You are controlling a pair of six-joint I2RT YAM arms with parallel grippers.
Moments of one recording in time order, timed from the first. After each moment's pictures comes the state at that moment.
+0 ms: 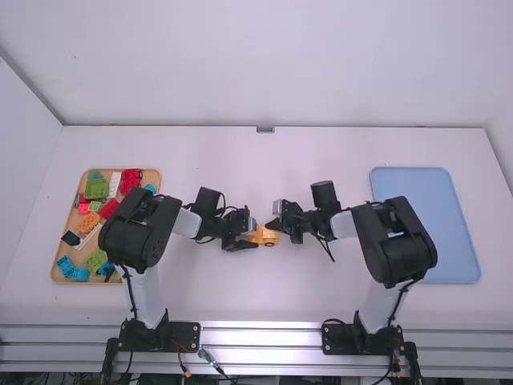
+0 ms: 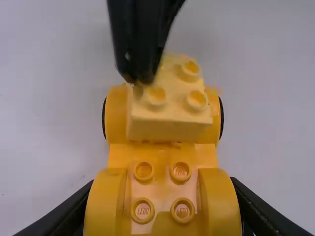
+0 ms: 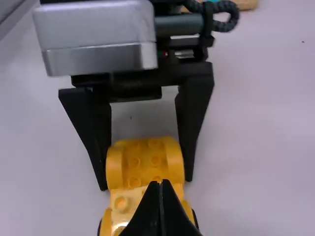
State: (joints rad) left arm -0.26 1.98 0.71 0.20 0.90 1.02; right arm 0.32 1.91 0.71 0.23 -1.03 -0.89
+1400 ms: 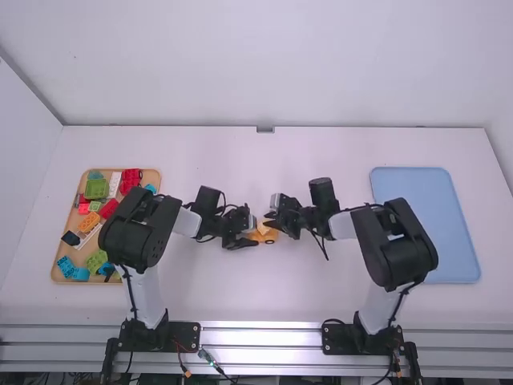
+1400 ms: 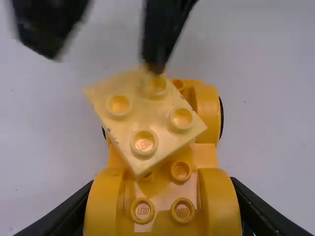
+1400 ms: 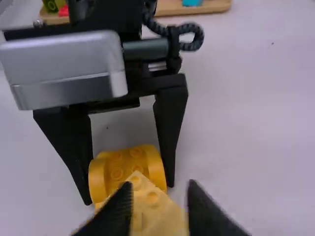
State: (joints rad) left arm -0.26 1.98 0.72 0.22 0.88 0.98; right arm 0.31 1.88 0.71 0.33 -0.98 -0.76
